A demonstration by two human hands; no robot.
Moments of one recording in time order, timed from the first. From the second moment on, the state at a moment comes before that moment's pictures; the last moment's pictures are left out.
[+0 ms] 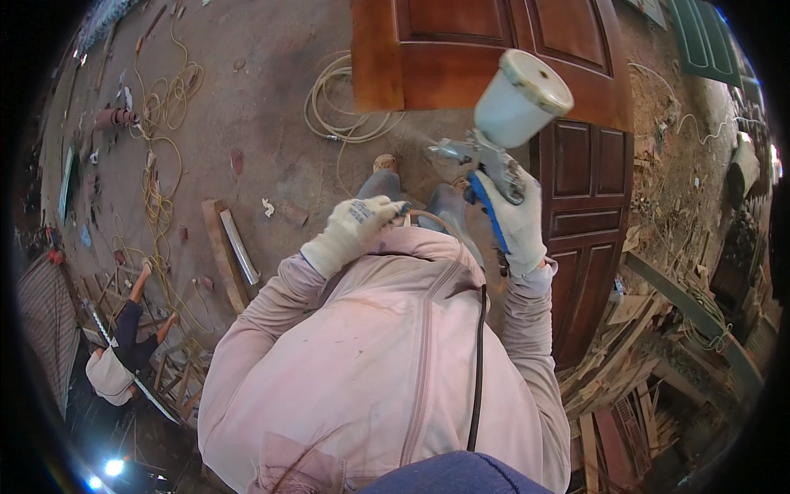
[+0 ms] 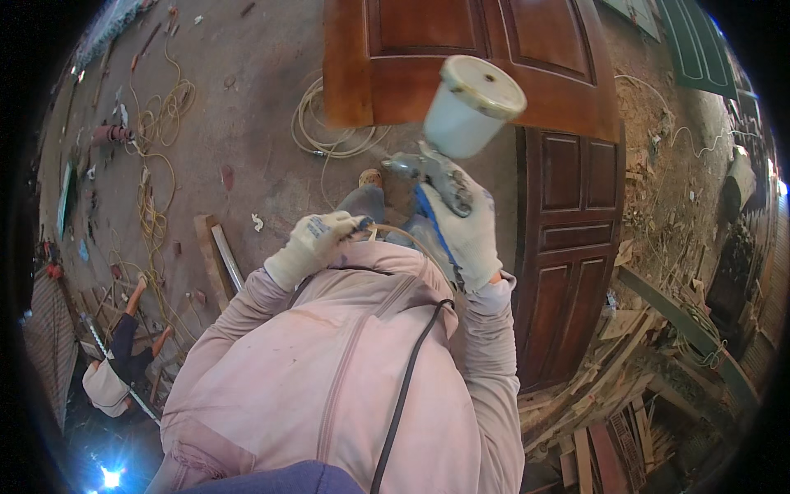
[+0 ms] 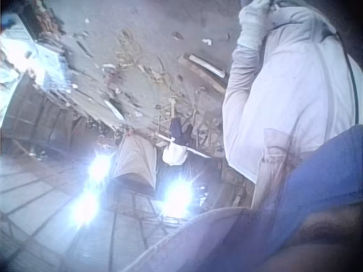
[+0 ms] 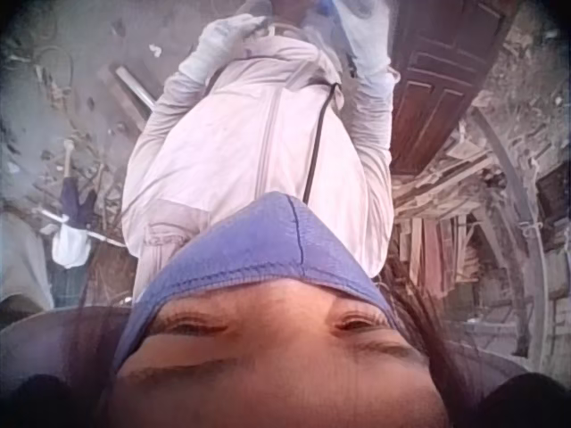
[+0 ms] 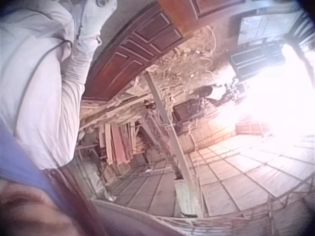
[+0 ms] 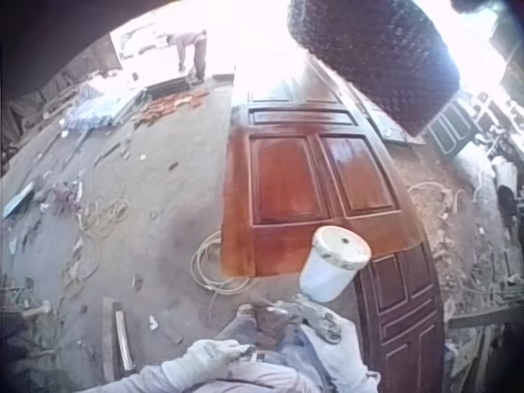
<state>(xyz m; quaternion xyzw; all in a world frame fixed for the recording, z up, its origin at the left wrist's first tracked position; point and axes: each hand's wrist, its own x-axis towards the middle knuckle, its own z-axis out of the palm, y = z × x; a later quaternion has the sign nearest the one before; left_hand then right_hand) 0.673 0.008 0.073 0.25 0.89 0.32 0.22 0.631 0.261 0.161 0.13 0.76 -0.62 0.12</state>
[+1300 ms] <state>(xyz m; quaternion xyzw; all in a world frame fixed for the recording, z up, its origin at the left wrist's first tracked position) 0.639 0.092 0.052 0.23 0.75 0.50 0.36 0.646 0.473 0.202 0.24 0.89 -0.30 -0.24</state>
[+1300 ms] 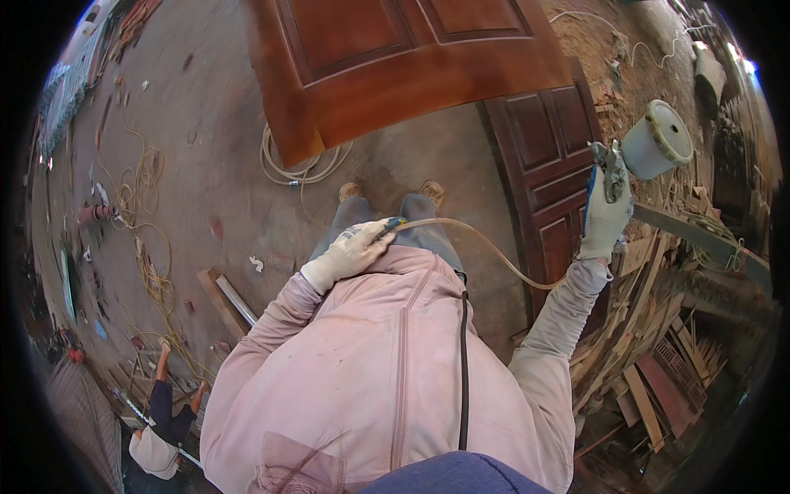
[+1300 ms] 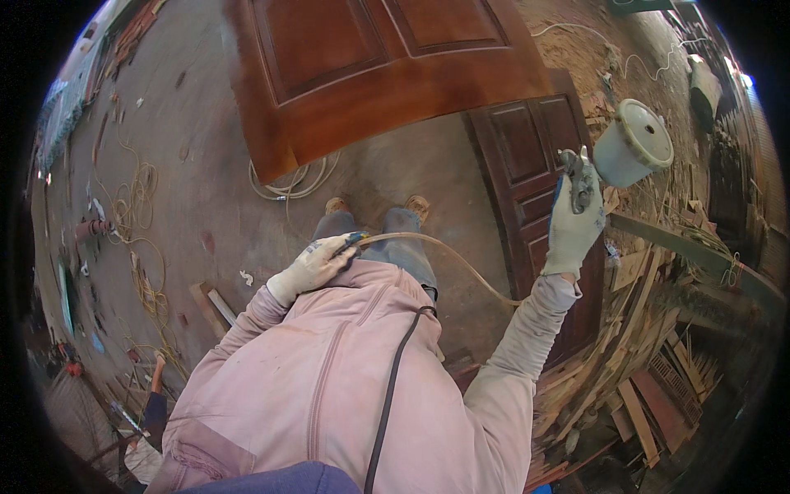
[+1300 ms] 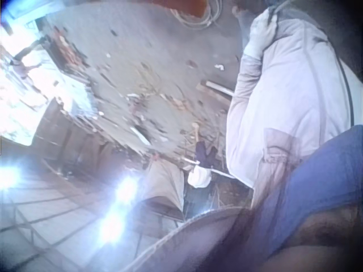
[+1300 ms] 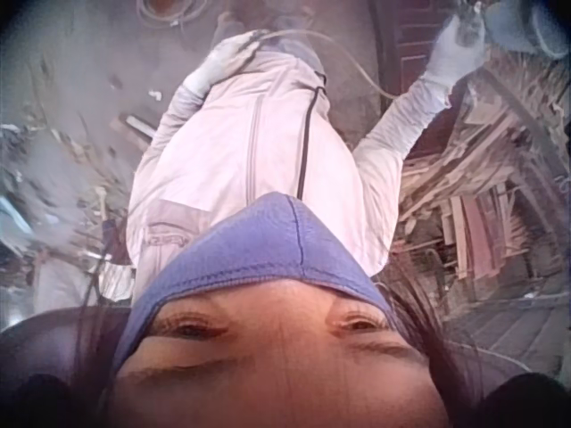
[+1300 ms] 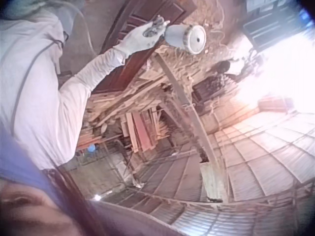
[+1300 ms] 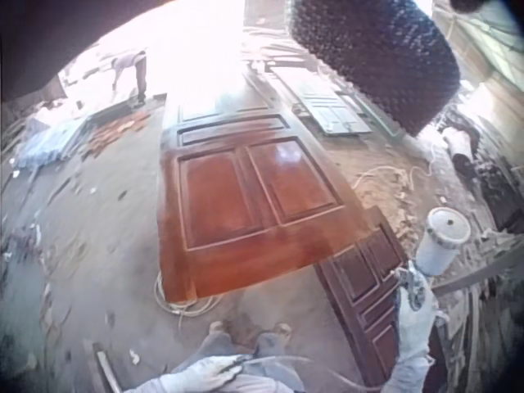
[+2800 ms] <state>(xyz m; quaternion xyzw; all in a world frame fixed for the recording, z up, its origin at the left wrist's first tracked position) 0.636 0.248 0.091 0.20 0.76 0.49 0.39 0.592 0.588 0.205 0.21 0.87 -0.40 -0.19</state>
